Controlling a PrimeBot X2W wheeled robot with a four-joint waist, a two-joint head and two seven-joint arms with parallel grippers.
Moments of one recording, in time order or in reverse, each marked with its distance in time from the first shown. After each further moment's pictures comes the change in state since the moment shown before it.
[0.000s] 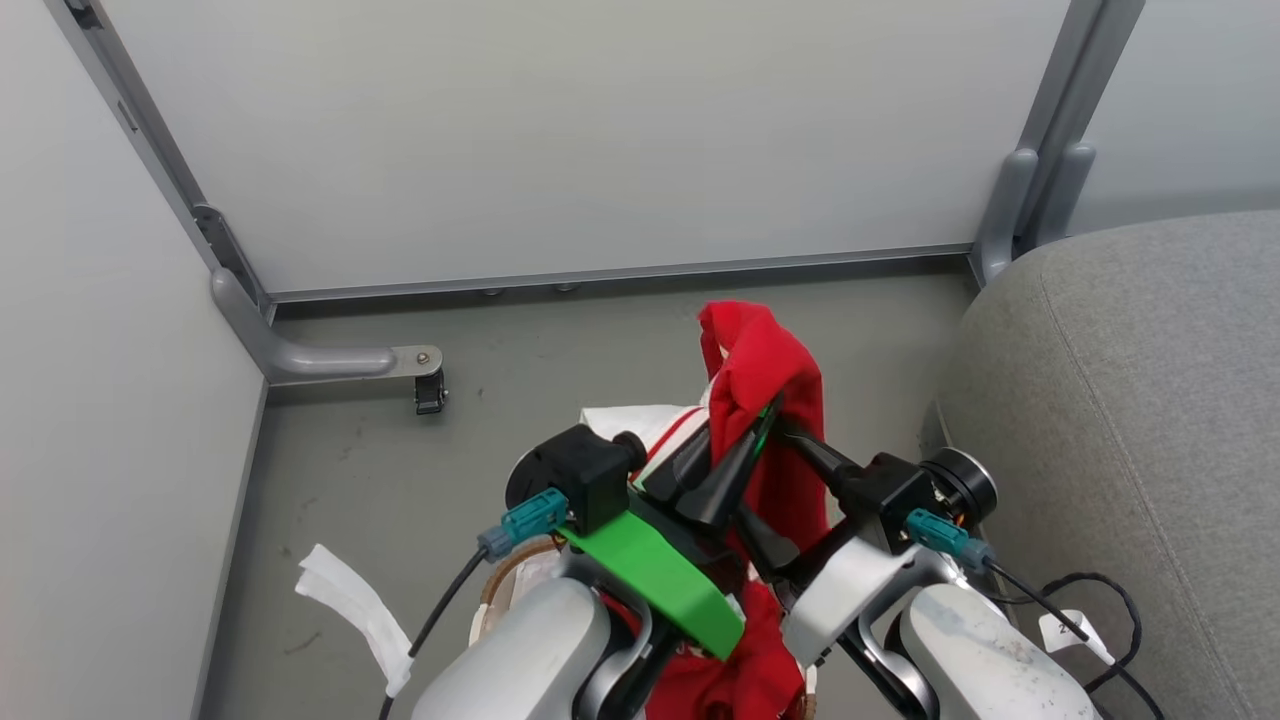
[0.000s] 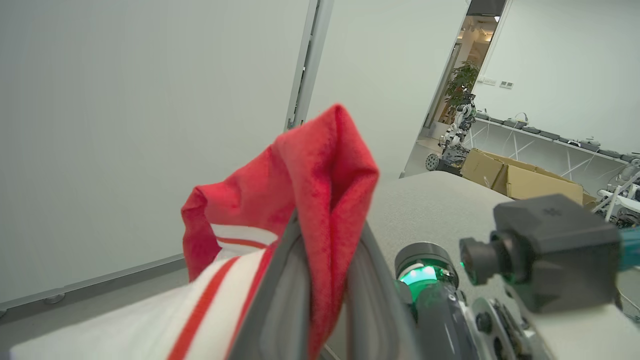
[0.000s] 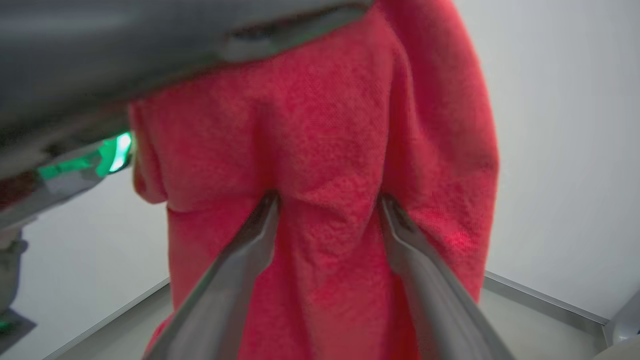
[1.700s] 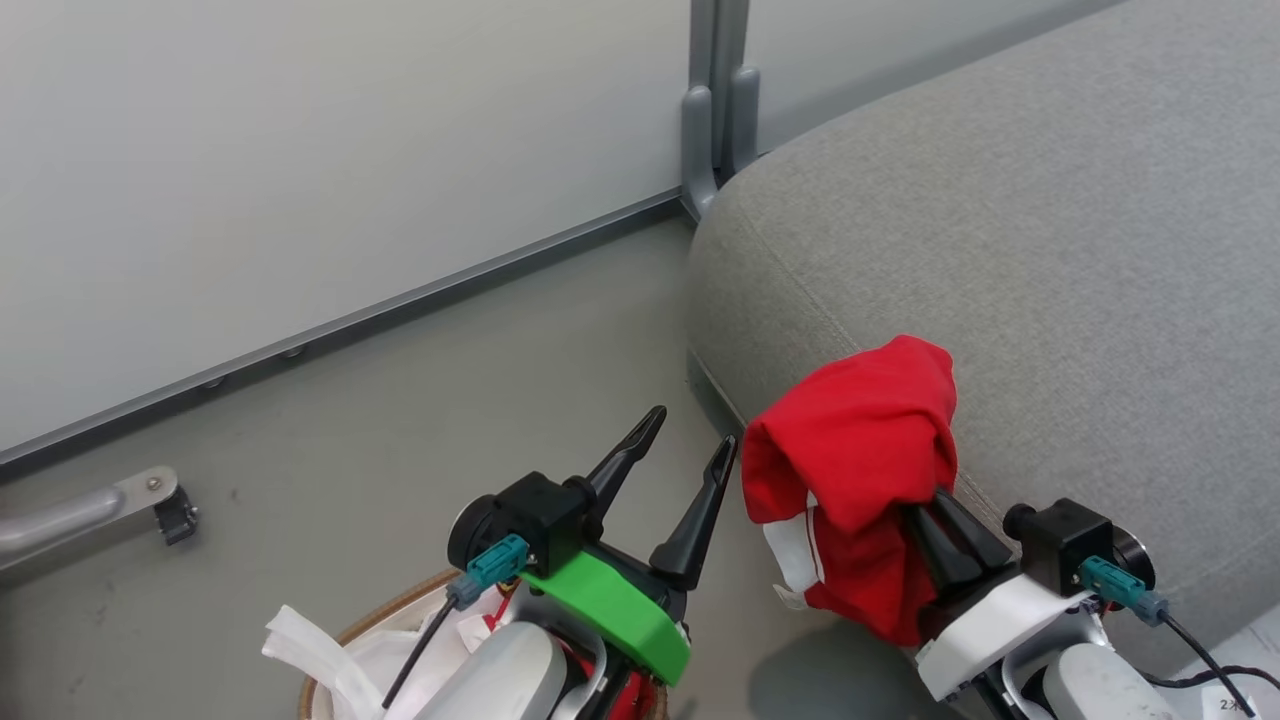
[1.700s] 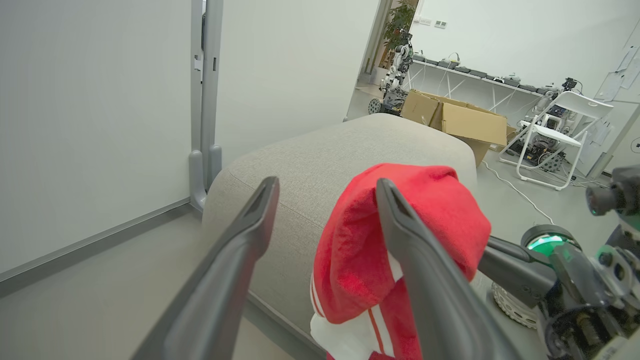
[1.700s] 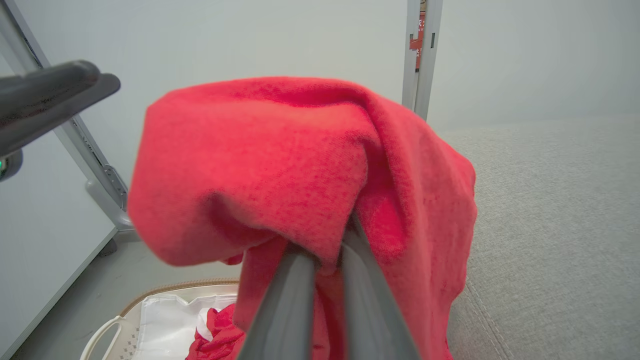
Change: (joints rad) left arm 0.116 -0.002 0.121 0.049 0.137 0.000 0.000; right arm 0.205 -0.100 -0.210 -0.104 0.089 0.000 0.000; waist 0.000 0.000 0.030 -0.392
